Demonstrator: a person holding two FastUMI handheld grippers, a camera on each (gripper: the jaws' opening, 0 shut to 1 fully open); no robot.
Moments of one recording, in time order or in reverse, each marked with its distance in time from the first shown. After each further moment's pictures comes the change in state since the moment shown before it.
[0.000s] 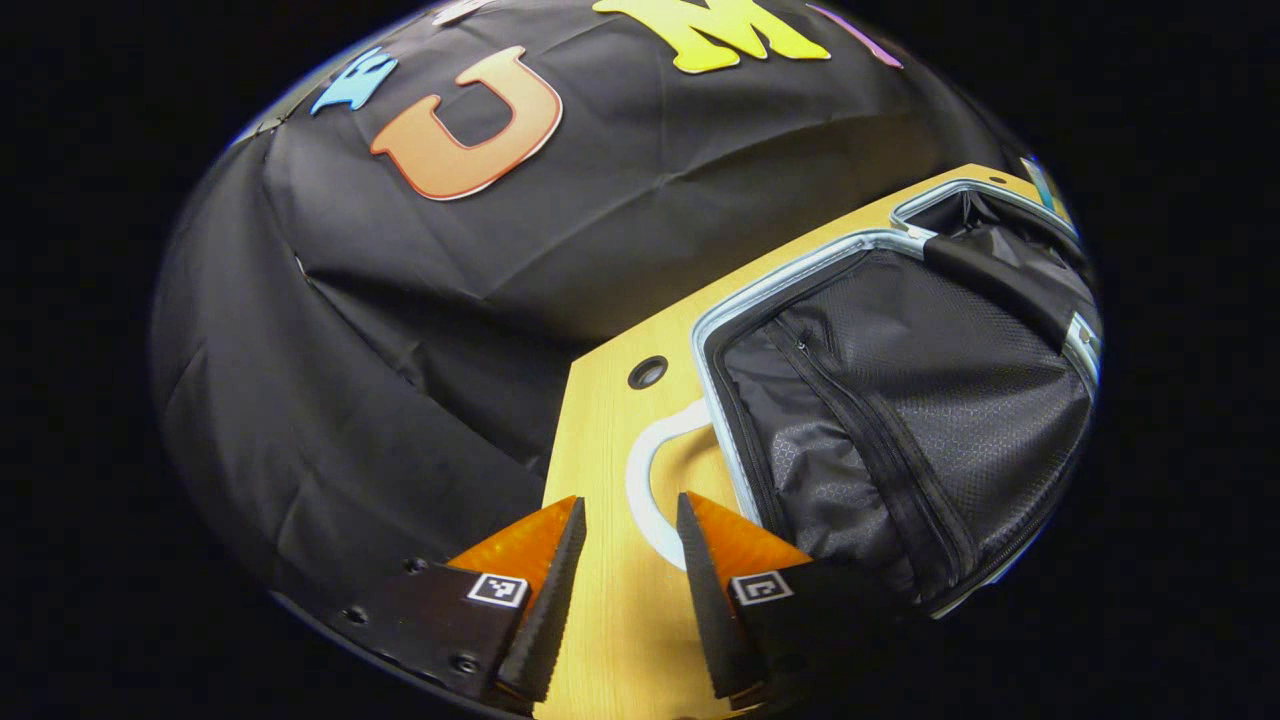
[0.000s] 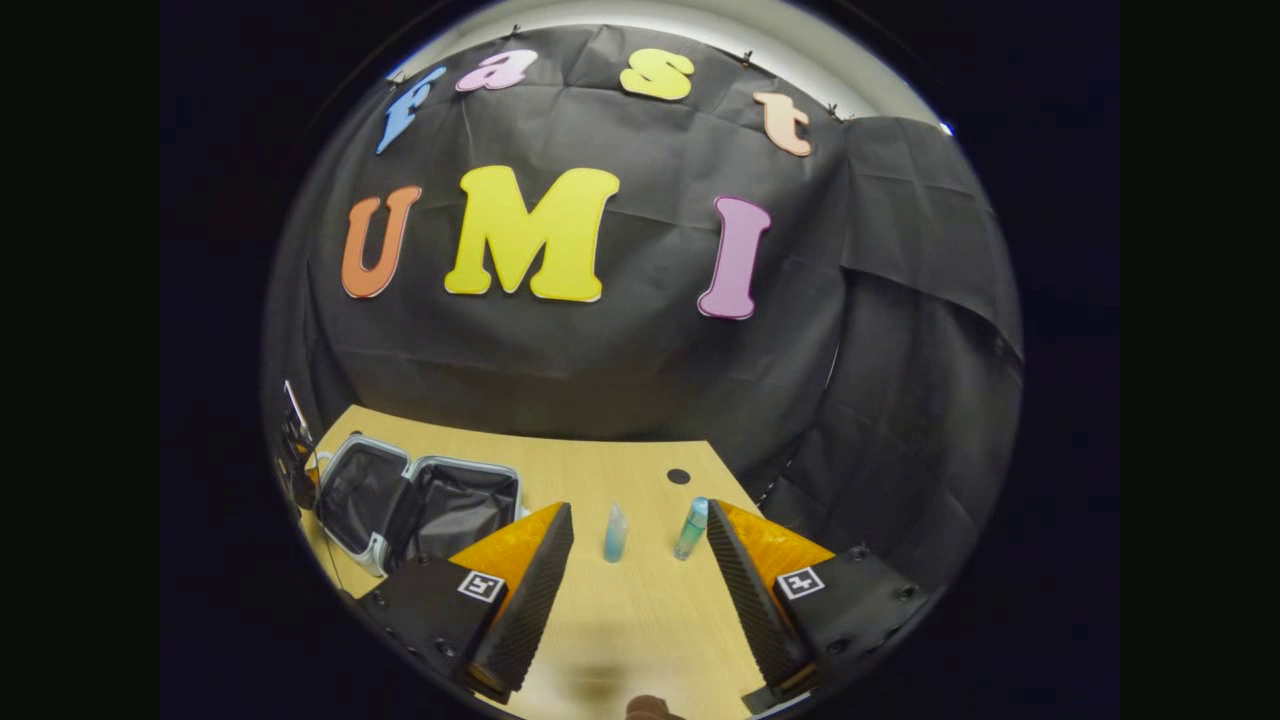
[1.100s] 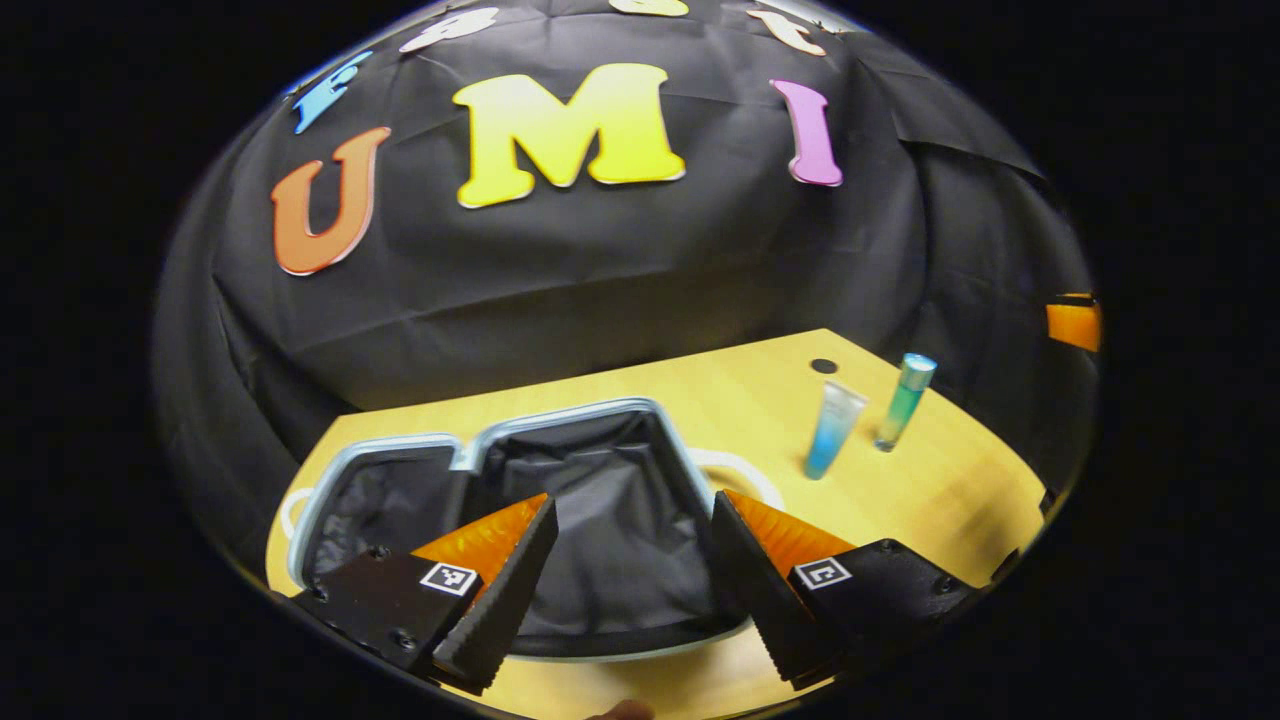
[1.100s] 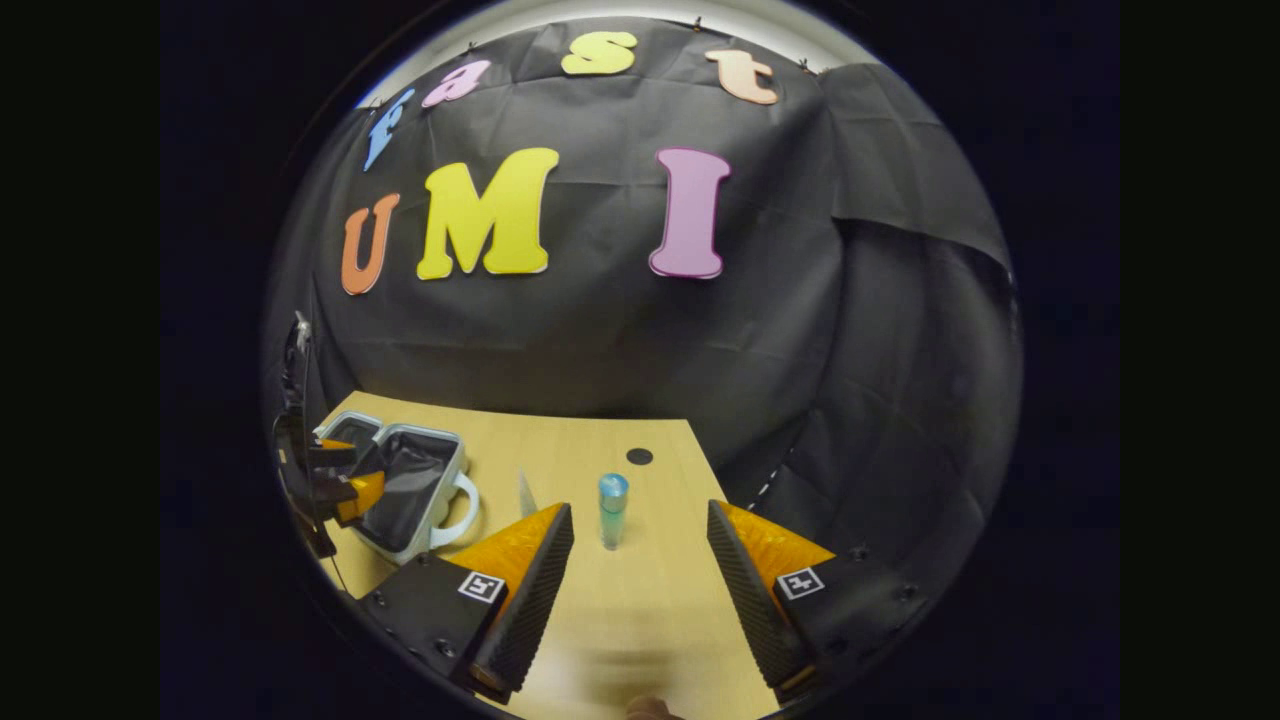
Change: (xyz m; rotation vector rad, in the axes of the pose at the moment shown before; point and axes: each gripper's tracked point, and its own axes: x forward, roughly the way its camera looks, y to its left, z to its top) left arm -0.186 -0.385 0.260 -0.322 -0.155 -0.455; right arm 0.069 -0.169 -0.060 0.036 0.058 0.115
